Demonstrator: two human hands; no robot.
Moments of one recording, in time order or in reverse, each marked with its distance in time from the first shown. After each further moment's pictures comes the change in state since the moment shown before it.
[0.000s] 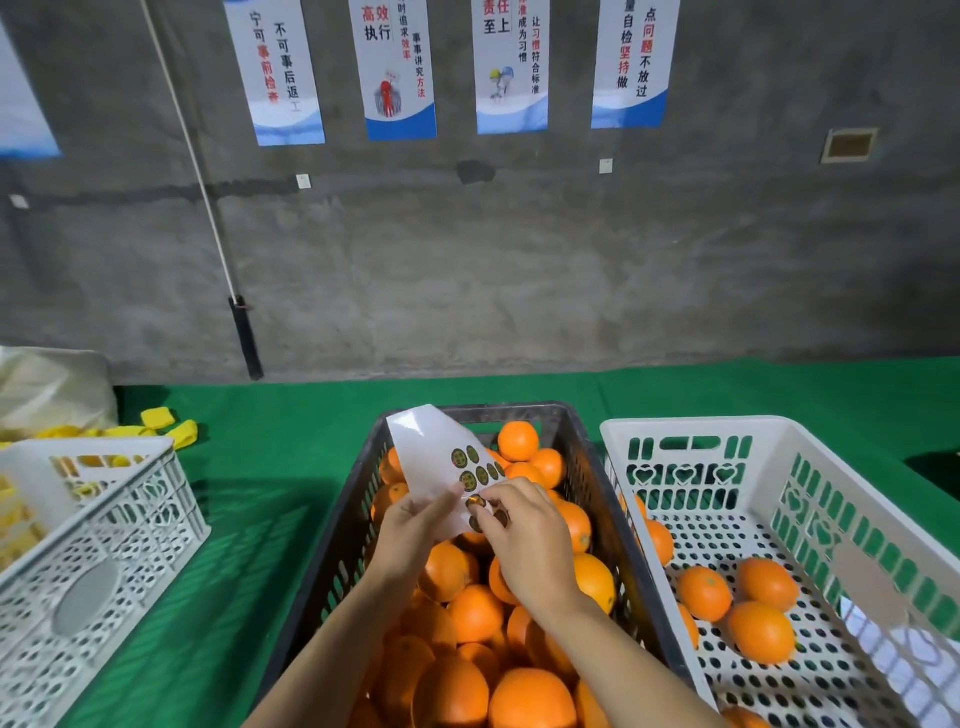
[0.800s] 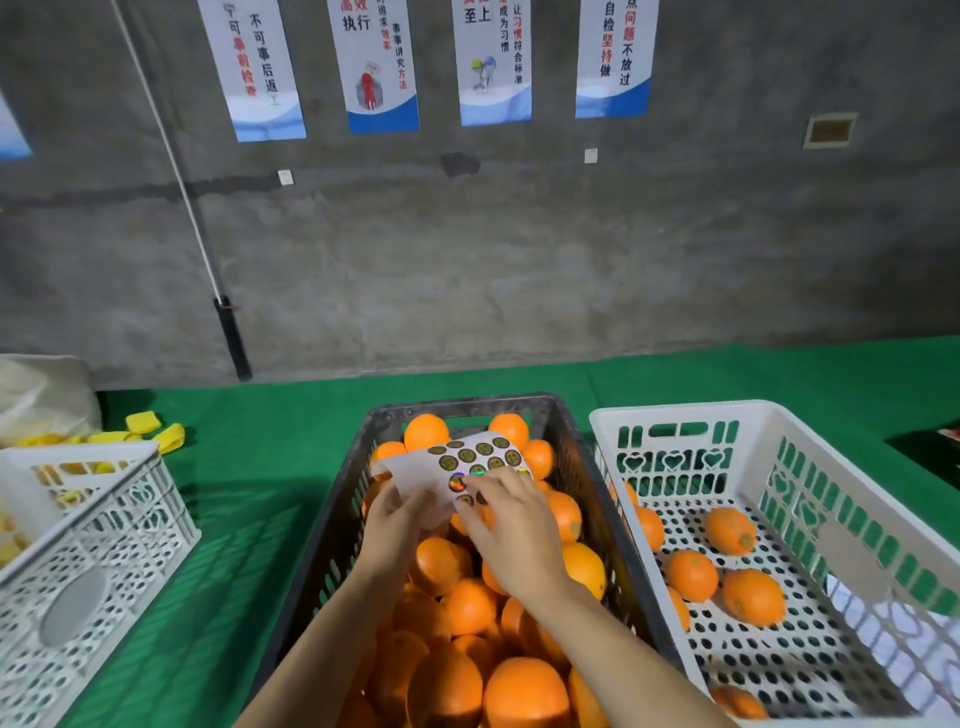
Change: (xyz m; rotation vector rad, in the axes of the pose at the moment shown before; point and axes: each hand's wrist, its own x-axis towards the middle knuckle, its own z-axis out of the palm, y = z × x) left_hand 0.010 -0.014 -0.005 -0.023 0.173 -0.005; right_hand 0.003 0.003 0.002 -0.121 -0.065 -0.061
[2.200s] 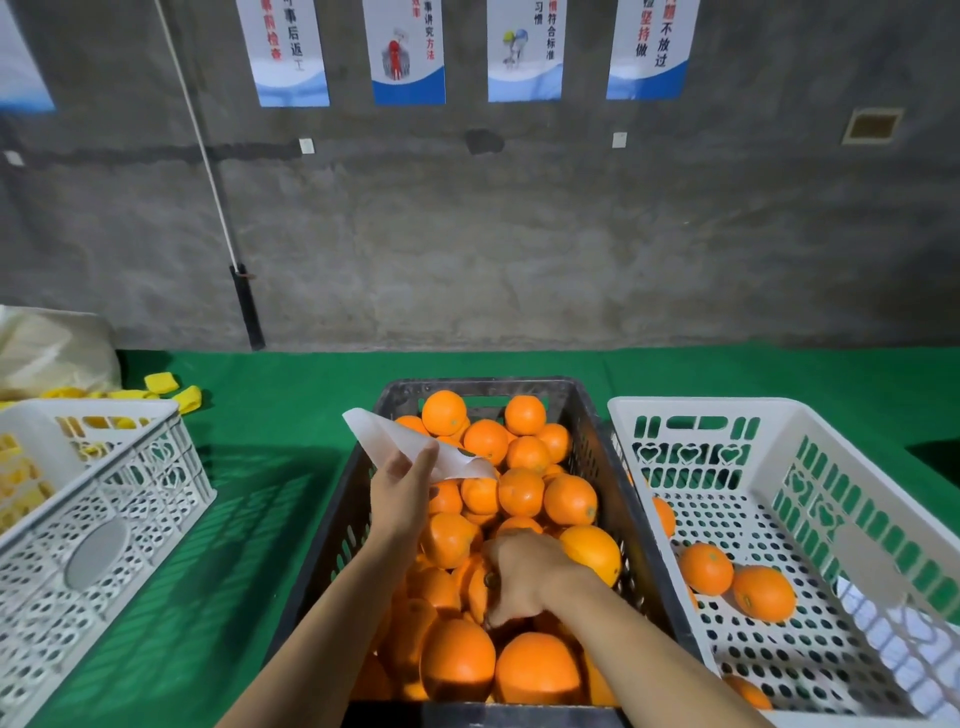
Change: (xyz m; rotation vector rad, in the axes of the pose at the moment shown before) left_hand 0.000 0.008 0.001 0.116 0.254 -0.019; right_hand -0.008 -0.004 -0.002 -0.396 -1.048 0.113
